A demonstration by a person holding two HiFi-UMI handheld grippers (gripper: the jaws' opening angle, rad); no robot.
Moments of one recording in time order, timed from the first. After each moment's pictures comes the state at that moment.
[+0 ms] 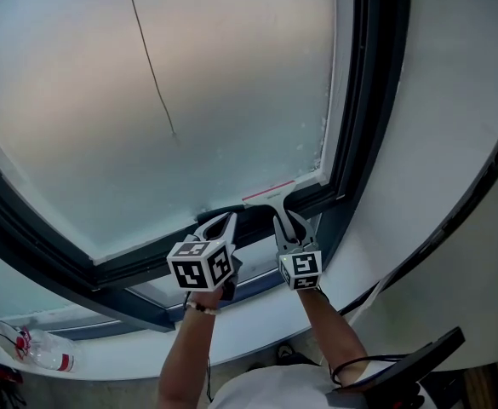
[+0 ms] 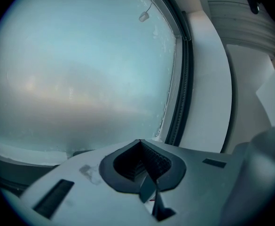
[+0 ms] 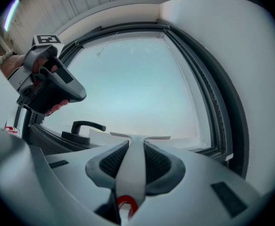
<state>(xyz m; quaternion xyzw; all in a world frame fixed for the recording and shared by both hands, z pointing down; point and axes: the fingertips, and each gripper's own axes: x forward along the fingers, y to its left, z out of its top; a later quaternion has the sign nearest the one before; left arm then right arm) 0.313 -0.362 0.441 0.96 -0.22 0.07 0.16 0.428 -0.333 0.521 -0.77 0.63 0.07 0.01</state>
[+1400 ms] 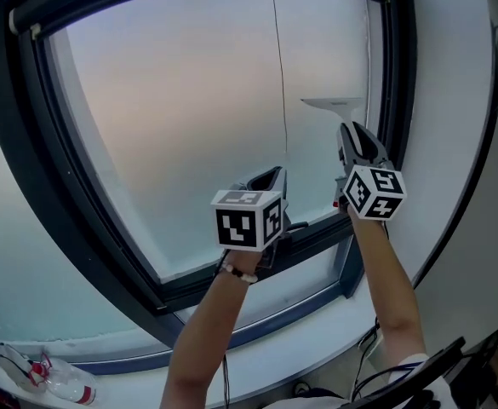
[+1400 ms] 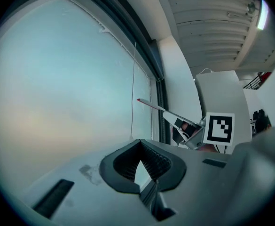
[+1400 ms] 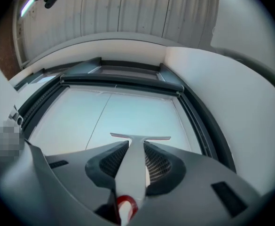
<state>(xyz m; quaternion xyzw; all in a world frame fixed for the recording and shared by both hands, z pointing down) 0.209 -0.358 0.215 0.99 -0.14 -0.02 0.01 0.348 -0.299 0.143 -0.80 0.54 0.24 0.12</state>
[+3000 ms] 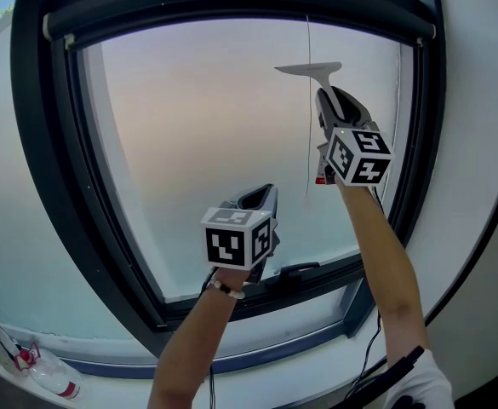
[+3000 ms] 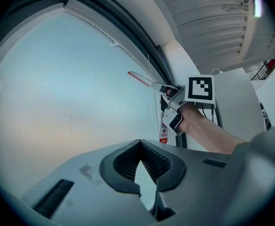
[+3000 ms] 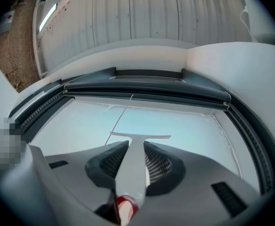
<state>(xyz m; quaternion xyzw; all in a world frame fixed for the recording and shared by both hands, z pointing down) 0.180 -0.407 0.172 0.98 -0.20 -0.05 -0.02 0.293 -0.388 -0.013 -0.72 0.61 0.33 0.11</state>
